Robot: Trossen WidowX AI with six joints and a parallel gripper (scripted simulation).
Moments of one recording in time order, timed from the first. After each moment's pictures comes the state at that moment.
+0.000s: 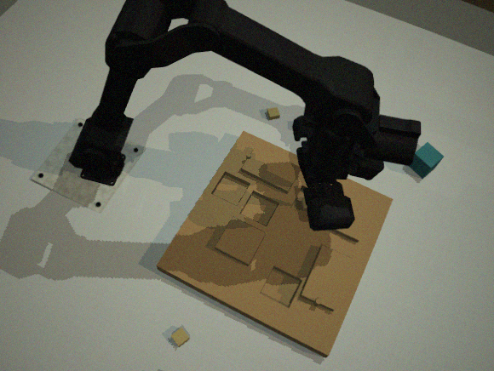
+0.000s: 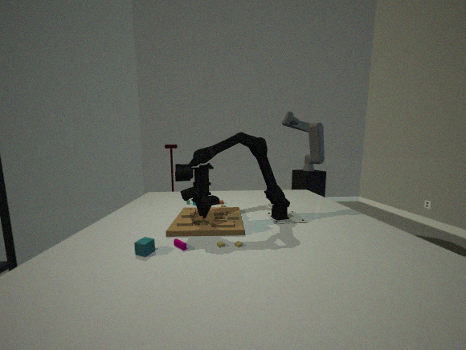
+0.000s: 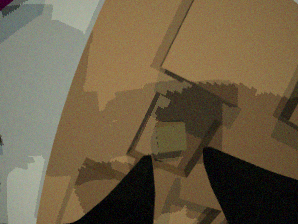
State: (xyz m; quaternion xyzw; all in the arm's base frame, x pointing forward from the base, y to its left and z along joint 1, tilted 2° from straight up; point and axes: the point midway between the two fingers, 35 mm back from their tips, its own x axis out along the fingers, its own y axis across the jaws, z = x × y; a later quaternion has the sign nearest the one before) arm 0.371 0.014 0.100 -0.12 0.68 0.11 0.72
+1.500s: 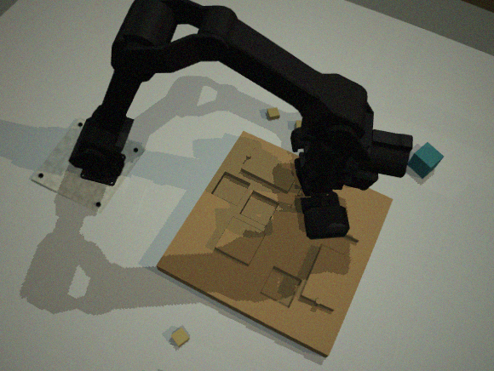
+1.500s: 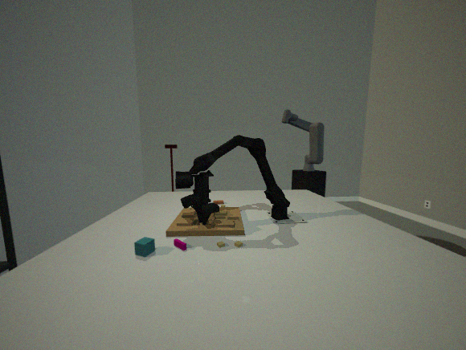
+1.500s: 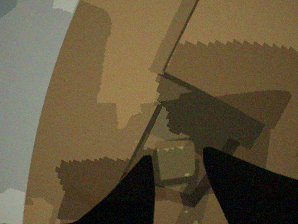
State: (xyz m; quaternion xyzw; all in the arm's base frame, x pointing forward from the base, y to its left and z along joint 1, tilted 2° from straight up) arm 0.374 0.013 0.070 -0.12 0.68 0.10 0.72
